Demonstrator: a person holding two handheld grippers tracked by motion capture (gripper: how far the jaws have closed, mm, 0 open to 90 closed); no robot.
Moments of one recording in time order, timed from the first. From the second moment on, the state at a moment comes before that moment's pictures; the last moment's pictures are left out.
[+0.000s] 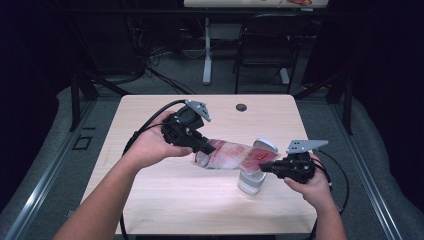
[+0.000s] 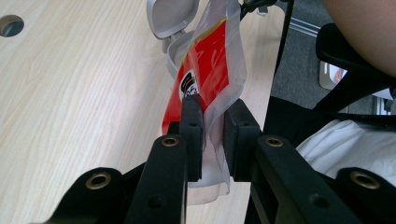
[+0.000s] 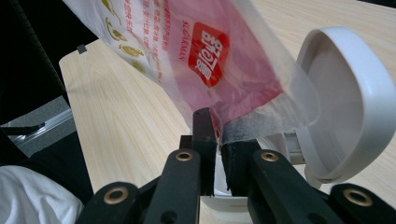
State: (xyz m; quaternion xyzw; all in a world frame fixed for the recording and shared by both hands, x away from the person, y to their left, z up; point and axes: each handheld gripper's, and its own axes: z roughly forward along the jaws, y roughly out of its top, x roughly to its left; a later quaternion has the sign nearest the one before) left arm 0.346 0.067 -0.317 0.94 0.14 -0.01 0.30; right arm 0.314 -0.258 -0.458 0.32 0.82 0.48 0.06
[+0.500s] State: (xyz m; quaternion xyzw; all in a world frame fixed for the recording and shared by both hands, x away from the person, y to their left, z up) left arm 0.345 0.063 -0.317 0.94 0.14 -0.01 0.30; right arm 0.315 -0.260 -0.460 0.32 0.82 0.48 0.06
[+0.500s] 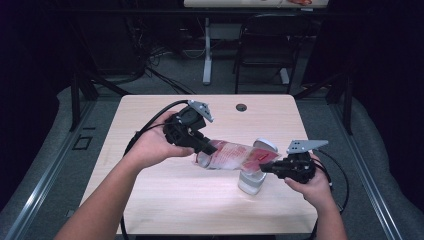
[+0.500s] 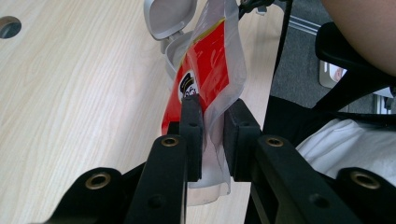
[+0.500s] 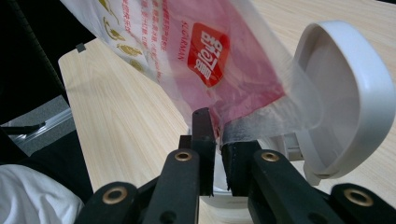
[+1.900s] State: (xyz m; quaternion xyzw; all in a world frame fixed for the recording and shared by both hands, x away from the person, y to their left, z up) left arm 0.347 0.055 -0.316 0.94 0.13 -0.02 0.30; right arm 0.316 -0.265 -0.464 0.32 0.82 0.47 0.04
